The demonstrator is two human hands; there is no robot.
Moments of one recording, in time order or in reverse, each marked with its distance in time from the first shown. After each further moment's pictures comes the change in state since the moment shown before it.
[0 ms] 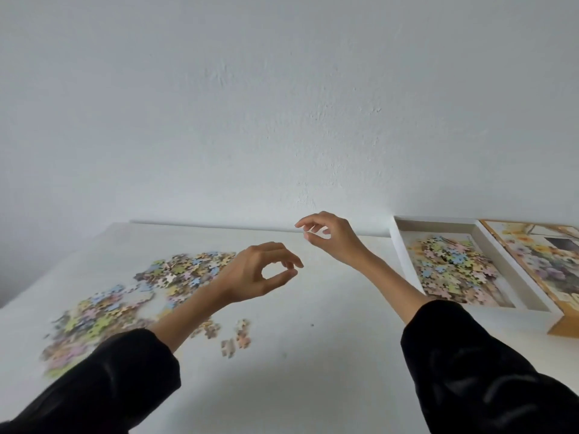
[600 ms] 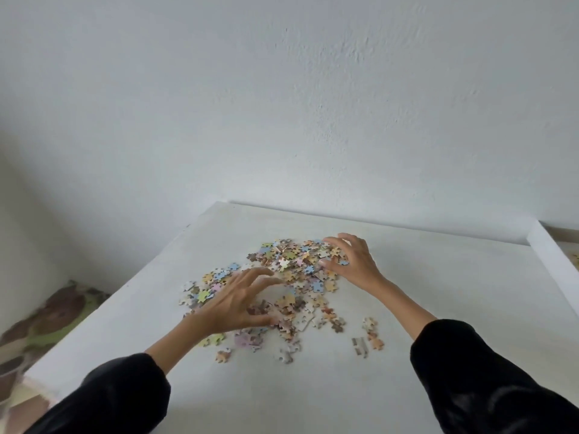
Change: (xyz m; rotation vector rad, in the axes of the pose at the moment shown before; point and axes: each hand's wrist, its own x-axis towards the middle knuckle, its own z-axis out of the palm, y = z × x) left_hand -0.204 -0.142 -0.077 0.287 -0.243 -0.346; right_hand 0.051 -0.028 0.199 -0.158 -0.177 0.125
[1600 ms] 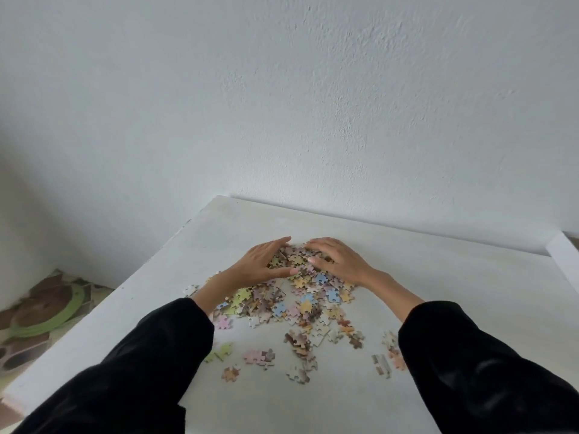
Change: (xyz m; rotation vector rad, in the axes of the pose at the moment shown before) left_hand 0.078 -0.048 -0.004 -0.309 -0.102 -0.205; right_hand 0.050 -0.021 0.026 -0.165 -0.307 -0.117
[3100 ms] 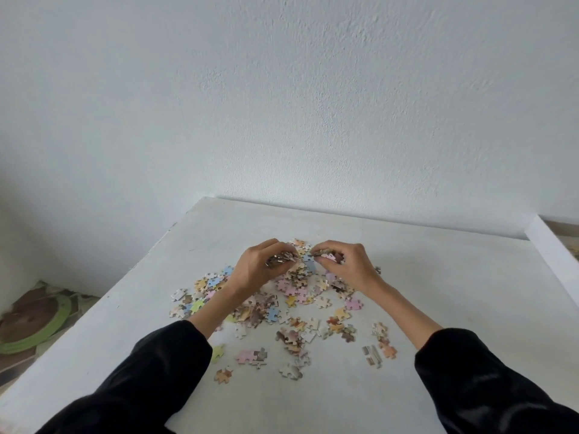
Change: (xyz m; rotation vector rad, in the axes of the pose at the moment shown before) left_hand -0.009 0.030 0.015 -0.123 0.472 0.373; right_hand -0.047 -0.008 -0.001 0.386 0.435 -0.102
